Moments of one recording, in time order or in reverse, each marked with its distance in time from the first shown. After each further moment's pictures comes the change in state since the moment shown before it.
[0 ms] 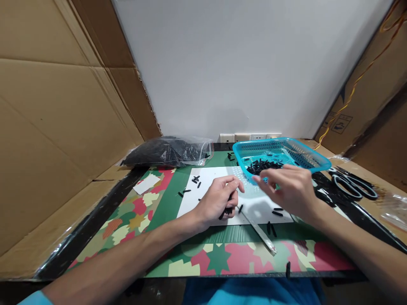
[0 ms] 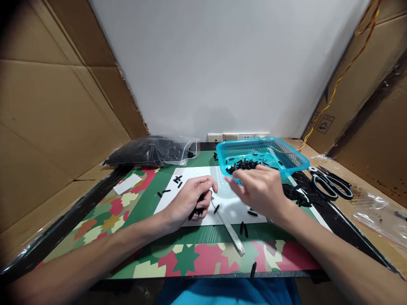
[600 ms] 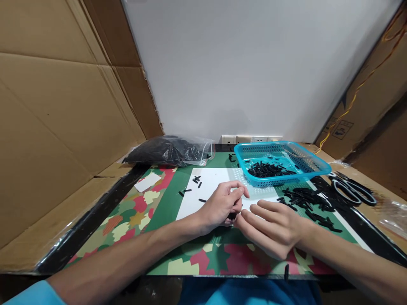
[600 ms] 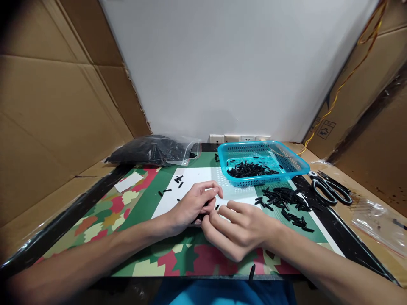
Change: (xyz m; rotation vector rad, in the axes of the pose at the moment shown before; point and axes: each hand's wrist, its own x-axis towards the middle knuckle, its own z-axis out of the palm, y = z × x) left_hand -0.001 -0.012 0.003 0.036 -0.076 -0.016; right_hand -0.002 -0.047 -0.001 0.121 0.001 -0.637
